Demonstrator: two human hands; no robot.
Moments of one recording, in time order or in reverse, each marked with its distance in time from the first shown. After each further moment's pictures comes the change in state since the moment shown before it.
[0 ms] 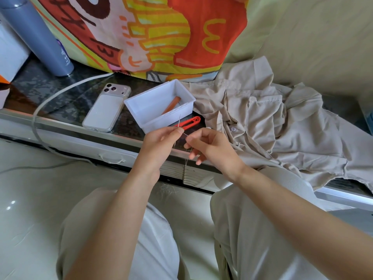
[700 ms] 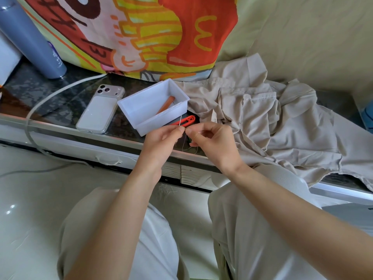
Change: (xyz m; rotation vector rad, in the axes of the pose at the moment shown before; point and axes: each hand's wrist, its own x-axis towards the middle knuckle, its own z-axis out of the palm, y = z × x) left_hand 0.002 0.001 0.015 -0.014 -0.015 -0.003; right_hand 0.004 0.003 -0.005 -0.122 0.248 -0.215
